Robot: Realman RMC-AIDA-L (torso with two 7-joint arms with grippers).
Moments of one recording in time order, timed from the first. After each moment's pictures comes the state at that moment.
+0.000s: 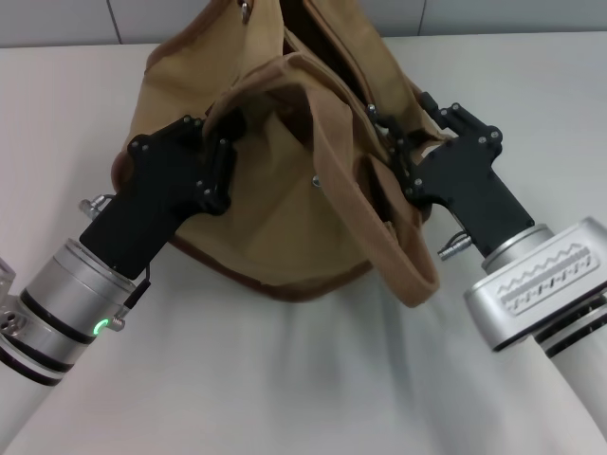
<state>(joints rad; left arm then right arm) -0.50 -2.08 0.28 -0.24 1.63 1.63 -0.35 0.47 2.09 0.16 0.48 -1.80 -1.24 -0.53</state>
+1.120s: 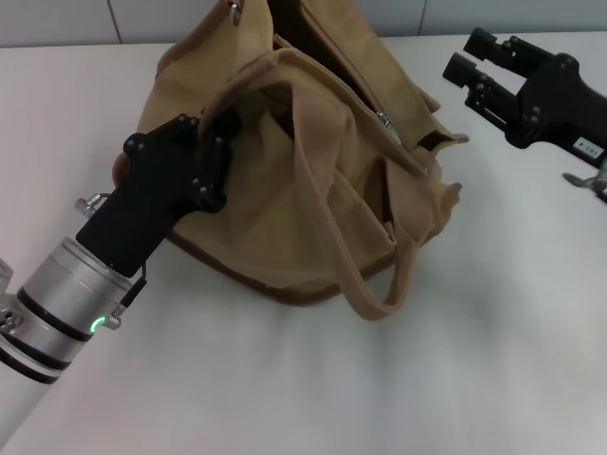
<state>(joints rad) -0.50 -2.08 0.28 -0.23 1.63 1.62 -0.35 0.63 2.06 0.03 -0.33 -2.15 -1.72 0.92</state>
